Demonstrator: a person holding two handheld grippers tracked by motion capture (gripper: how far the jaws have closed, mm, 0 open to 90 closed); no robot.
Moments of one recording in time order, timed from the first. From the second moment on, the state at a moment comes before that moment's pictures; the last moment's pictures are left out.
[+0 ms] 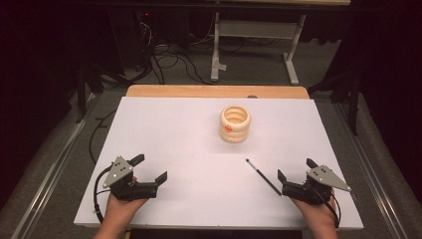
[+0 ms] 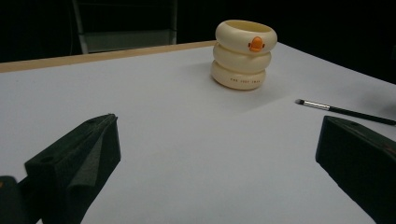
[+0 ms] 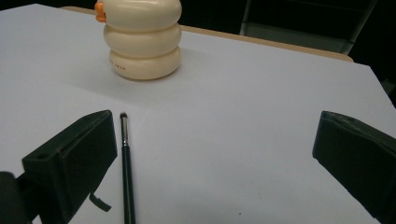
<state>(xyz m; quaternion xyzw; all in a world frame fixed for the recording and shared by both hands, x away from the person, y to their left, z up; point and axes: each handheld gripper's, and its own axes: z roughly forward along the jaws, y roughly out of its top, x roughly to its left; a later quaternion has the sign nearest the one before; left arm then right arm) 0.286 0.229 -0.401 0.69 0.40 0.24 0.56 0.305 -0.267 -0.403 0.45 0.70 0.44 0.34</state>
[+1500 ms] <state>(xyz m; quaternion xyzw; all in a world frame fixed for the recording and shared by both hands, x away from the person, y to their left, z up) 0.286 0.229 -0.402 0.69 0.40 0.23 0.55 0.314 -0.255 -0.416 0.44 0.77 0.36 0.29</state>
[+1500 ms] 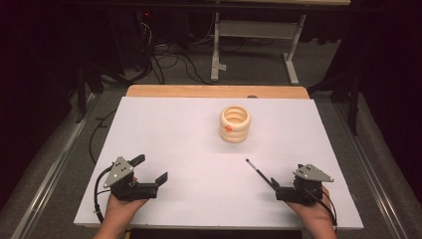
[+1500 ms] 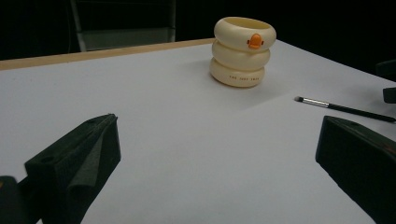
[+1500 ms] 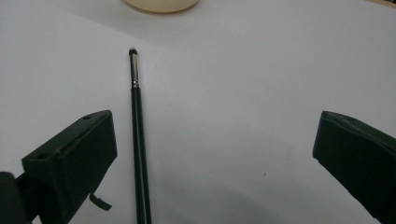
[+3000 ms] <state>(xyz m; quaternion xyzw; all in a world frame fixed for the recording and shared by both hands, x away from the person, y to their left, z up) 0.284 0.230 -0.402 0.69 0.40 0.23 0.57 0.331 -0.239 -0.406 0.44 0.85 0.21 0.20</state>
